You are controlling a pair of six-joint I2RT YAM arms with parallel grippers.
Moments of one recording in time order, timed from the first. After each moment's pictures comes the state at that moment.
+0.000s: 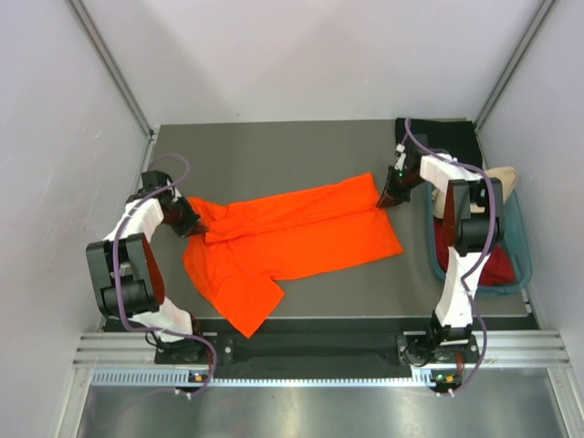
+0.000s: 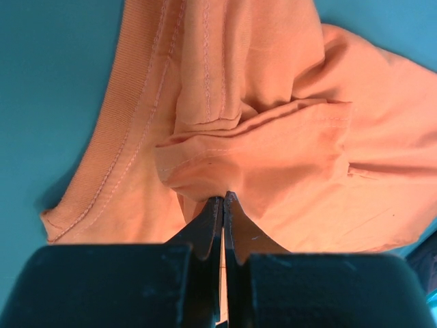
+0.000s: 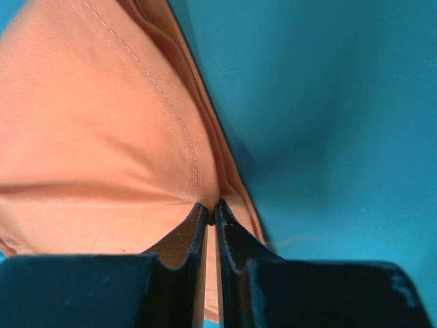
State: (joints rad) left arm 0.23 1.58 1.02 -0.61 0.32 -0.47; right arm 0.07 2.08 1.52 -0.70 -0.36 0.33
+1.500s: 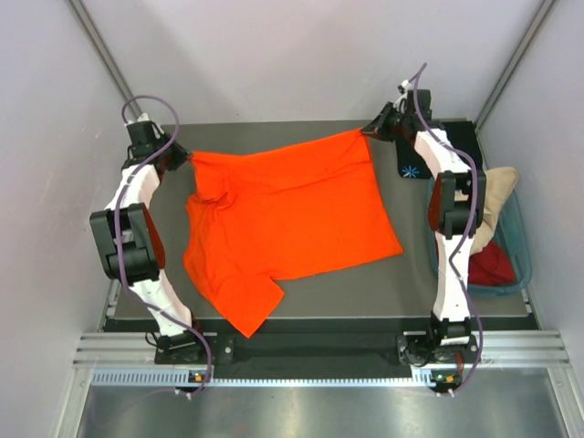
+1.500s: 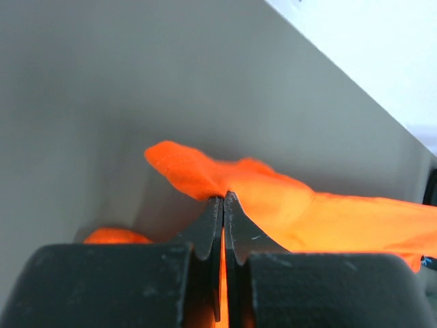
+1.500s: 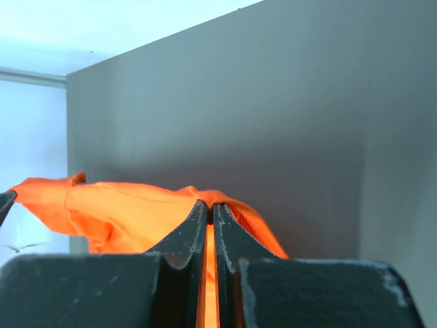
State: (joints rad) left arm 0.23 1.84 1.44 -0.16 0.29 -0.56; right arm 0.06 2.37 2.11 -0.31 -0.54 0.59
